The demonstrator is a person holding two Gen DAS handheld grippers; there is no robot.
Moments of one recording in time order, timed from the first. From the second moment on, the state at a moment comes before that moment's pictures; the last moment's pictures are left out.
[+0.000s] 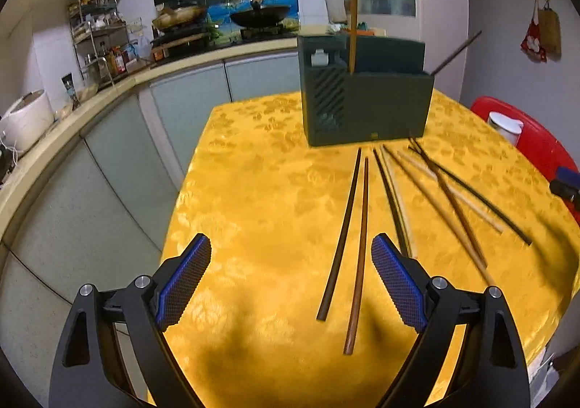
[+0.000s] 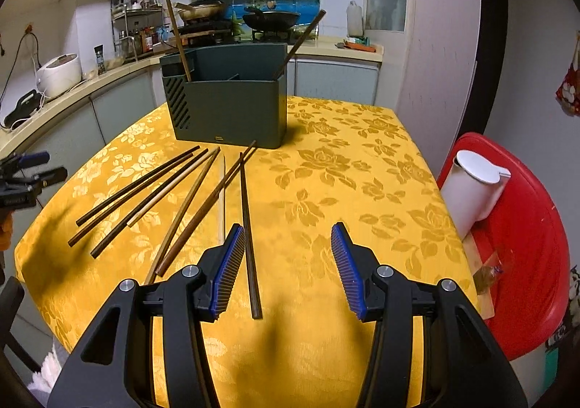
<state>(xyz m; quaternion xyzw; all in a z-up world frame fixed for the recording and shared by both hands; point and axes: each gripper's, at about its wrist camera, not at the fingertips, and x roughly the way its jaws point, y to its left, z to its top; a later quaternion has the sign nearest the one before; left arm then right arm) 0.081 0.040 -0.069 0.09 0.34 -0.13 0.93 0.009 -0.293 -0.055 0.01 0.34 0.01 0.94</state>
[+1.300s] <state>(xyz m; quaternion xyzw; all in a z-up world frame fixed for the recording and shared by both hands) 0.081 0.029 -0.128 0.11 0.39 -0.20 0.89 0.006 -0.285 -0.107 0.01 0.38 0.03 0.92</state>
